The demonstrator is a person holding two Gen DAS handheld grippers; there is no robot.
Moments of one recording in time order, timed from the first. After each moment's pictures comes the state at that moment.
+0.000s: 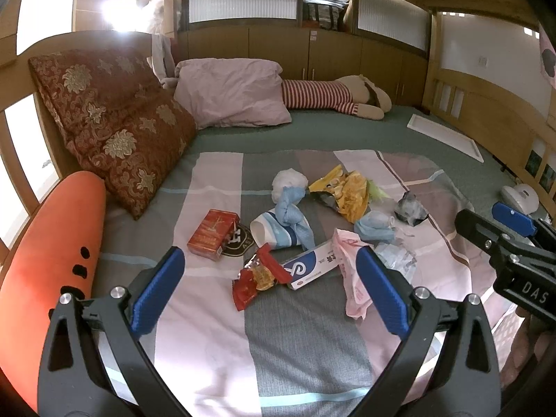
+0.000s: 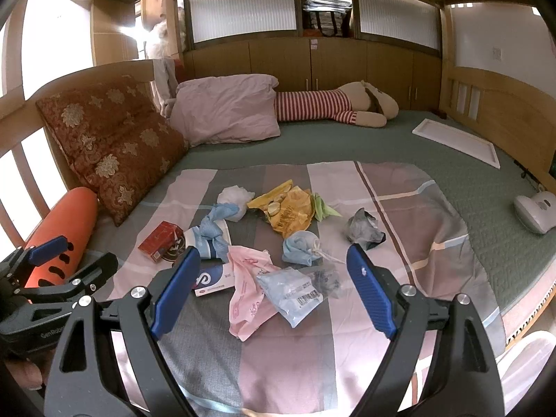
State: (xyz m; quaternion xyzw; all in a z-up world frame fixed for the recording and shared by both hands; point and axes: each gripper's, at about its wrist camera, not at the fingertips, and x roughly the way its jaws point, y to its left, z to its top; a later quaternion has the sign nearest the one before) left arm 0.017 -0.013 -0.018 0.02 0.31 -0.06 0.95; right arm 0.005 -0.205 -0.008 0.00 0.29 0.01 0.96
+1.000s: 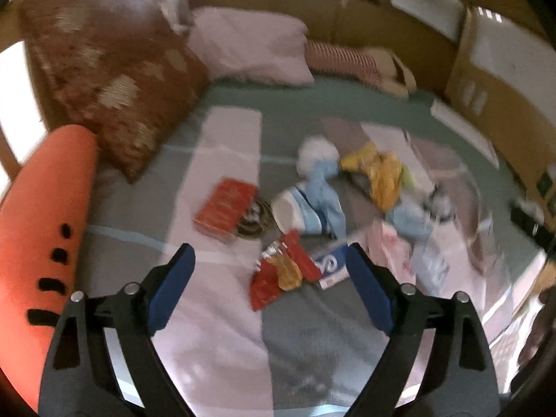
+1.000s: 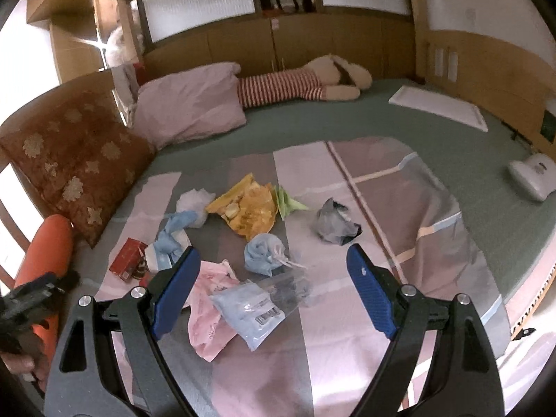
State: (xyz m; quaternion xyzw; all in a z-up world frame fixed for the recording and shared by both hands) left arm 0.085 0.019 -0.061 -0.02 0.41 -0.05 0.91; right arm 0.058 -0.261 -0.026 0.06 0.34 -0.03 0.94
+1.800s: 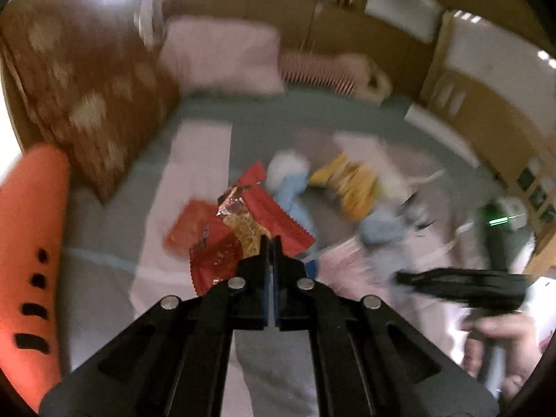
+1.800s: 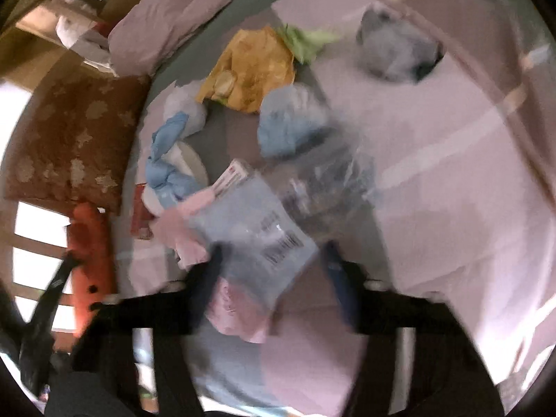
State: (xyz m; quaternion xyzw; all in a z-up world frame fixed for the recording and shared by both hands) left arm 0.064 0.018 -0.028 -0.04 0.36 -0.10 0.93; right arm 0.123 -0.275 -0.148 0.29 0.55 0.07 0.78
